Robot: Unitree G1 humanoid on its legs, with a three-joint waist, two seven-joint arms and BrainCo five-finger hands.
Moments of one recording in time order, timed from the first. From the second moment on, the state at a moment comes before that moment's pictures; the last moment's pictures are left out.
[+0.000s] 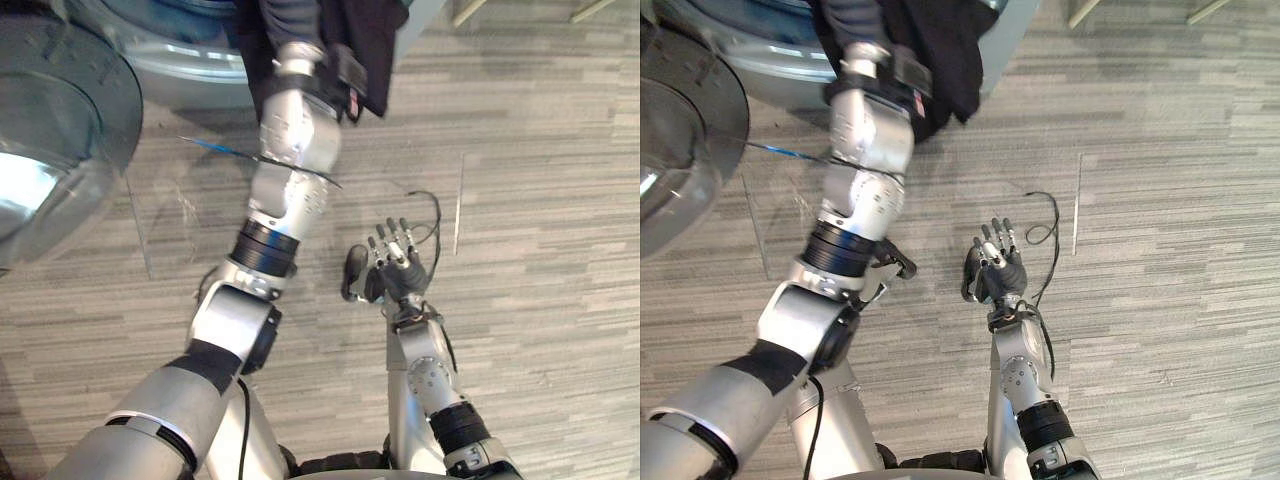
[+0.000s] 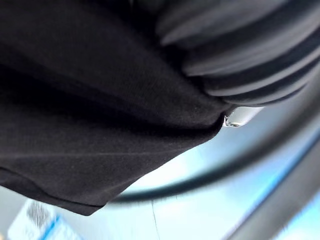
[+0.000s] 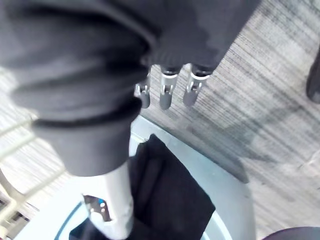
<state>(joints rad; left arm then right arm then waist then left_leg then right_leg) -1.18 0.10 -0.14 0.32 -0.60 -0.29 0.33 -0.16 0.03 0.19 0.21 1.05 -0.25 0.16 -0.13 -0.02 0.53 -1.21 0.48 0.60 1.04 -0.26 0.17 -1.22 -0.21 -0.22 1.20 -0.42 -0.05</state>
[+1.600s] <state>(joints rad) -2.00 0.65 -0.45 0.60 -1.24 -0.32 0.27 0.00 -0.01 0.22 -0.22 1.17 -0.15 0.22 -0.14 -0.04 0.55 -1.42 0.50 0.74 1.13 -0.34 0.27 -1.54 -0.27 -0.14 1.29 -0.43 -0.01</state>
